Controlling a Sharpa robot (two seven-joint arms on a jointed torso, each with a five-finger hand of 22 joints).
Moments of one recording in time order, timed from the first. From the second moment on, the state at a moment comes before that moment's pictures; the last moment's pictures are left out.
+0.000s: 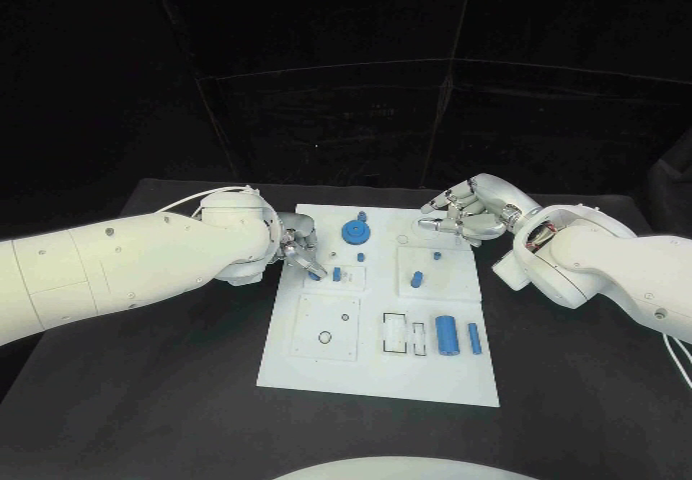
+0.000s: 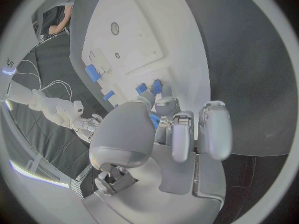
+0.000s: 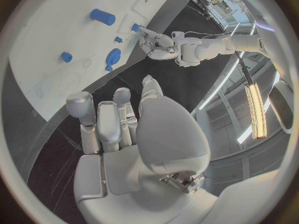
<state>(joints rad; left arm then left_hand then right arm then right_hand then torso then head) 1.38 -0.71 -0.17 1.46 -1.21 0.14 -0.47 1.28 0.04 0.17 0.03 0.04 0.92 0.02 0.73 0.47 1.30 -0.05 1.09 0.93 1.47 -0.10 1.57 1.31 0.06 1.47 0.01 1.37 1.31 1.24 -0.92 -0.01 1.60 -0.92 -0.37 -0.01 1.38 -0.04 -0.21 0.28 0.37 0.93 0.15 0.12 0.07 1.19 0.06 0.89 0.92 1.47 -0.01 1.24 1.12 0.11 1.19 0.10 1.22 0.96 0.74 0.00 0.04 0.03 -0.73</state>
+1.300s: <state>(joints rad) 1.38 -0.69 -0.17 1.43 -1.18 0.13 -0.49 1.17 -0.01 0.14 0.05 0.04 0.94 0.02 0.72 0.46 1.30 -0.05 1.09 0.92 1.47 -0.10 1.57 1.31 0.06 1.47 0.01 1.37 1.31 1.24 -0.92 -0.01 1.60 -0.92 -0.37 -0.01 1.38 -0.04 -0.21 0.28 0.37 0.93 0.15 0.12 0.07 1.19 0.06 0.89 0.92 1.47 -0.01 1.24 1.12 0.11 1.19 0.10 1.22 0.96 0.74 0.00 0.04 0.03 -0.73</state>
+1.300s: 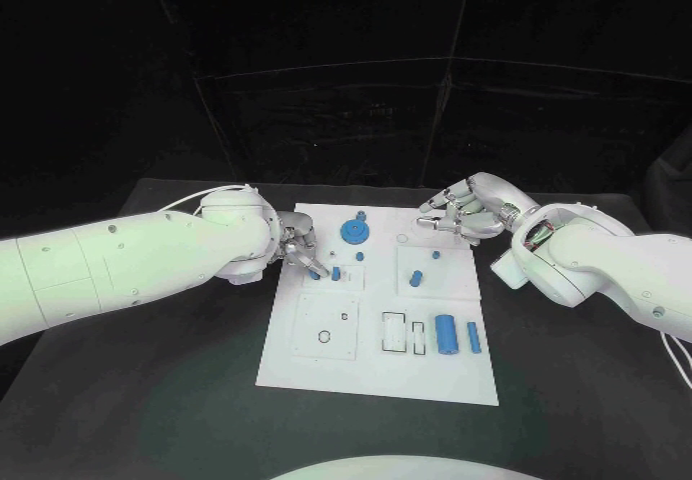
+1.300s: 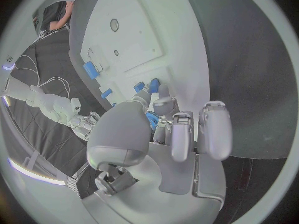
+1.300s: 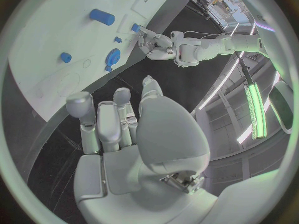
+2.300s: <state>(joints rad) 1.38 -0.69 -0.17 1.42 -1.16 0.13 -0.50 1.09 -0.01 0.09 0.10 0.04 0.94 0.02 0.72 0.47 1.31 -0.05 1.09 0.92 1.47 -0.10 1.57 1.31 0.06 1.47 0.01 1.37 1.31 1.24 -0.92 -0.01 1.60 -0.92 -0.37 -0.01 1.38 -0.04 -0.21 0.29 0.37 0.93 0.15 0.12 0.07 1.19 0.06 0.89 0.92 1.47 -0.01 1.24 1.12 0.11 1.19 0.10 1.21 0.96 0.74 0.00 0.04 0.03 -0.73</state>
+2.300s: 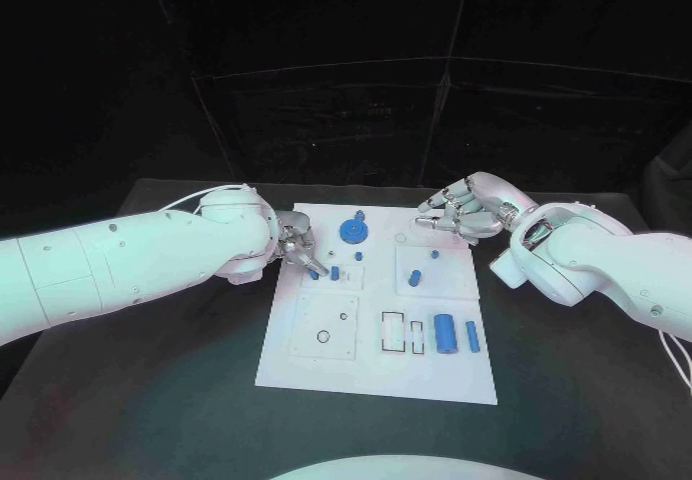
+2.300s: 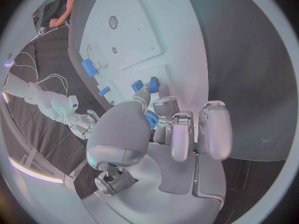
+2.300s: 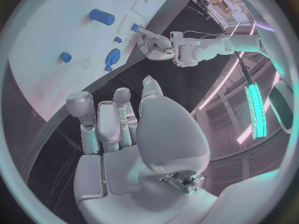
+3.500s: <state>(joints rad) 1.38 -0.70 -0.17 1.43 -1.12 0.10 -0.50 1.00 0.00 0.03 0.17 0.04 0.93 0.03 0.70 0.47 1.28 -0.04 1.04 0.86 1.47 -0.10 1.57 1.31 0.06 1.47 0.01 1.37 1.31 1.24 -0.92 -0.01 1.60 -0.92 -0.37 -0.01 1.38 -0.04 -0.21 0.28 0.37 0.93 0.15 0.12 0.07 1.19 0.06 0.89 0.92 1.47 -0.01 1.24 1.12 0.11 1.19 0.10 1.21 0.96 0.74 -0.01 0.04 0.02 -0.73</state>
